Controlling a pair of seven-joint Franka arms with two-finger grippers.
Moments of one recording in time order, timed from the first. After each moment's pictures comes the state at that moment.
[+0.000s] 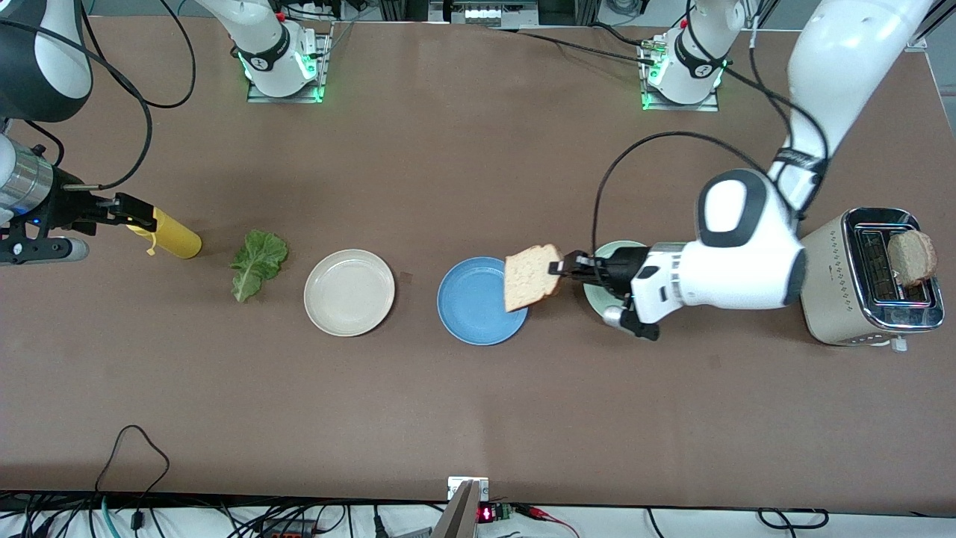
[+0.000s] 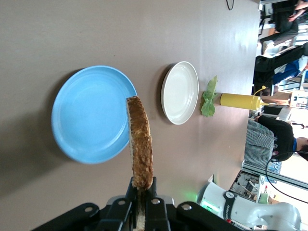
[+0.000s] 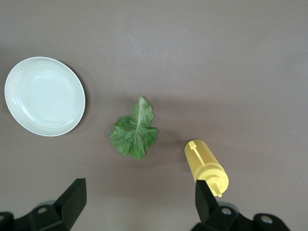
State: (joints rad) left arm 0.23 0.69 -0.72 -1.55 -0.55 2.11 0.11; right arm 0.09 0.15 -0.12 -1.62 -0.01 1.69 -0.10
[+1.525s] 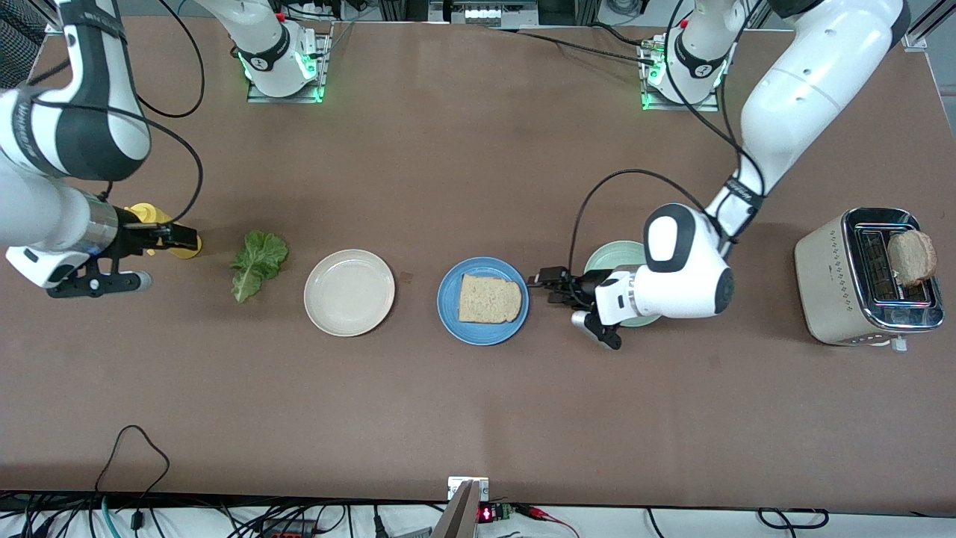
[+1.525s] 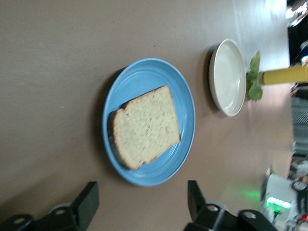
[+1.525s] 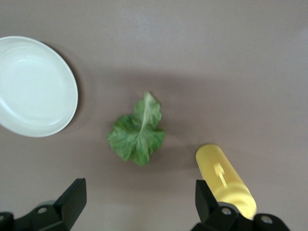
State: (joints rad) left arm 0.19 0.78 -0.64 -1.62 -0.44 2.24 0.38; right arm 0.11 0.28 -0.11 -1.69 -0.01 1.80 -0.11
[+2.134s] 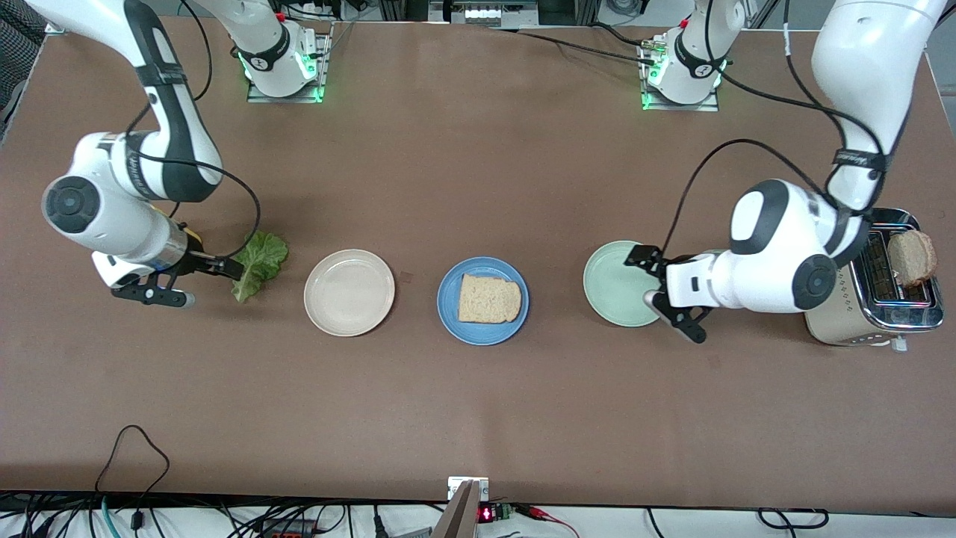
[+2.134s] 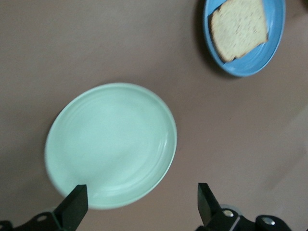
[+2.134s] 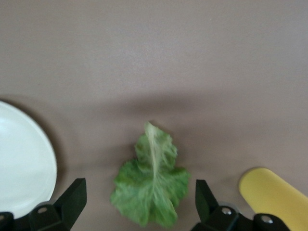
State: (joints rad) left arm 0.27 0.55 -0.52 -1.62 -0.06 1.83 0.38; right arm 0.14 0.32 -0.11 -2.02 -0.01 2.32 0.23
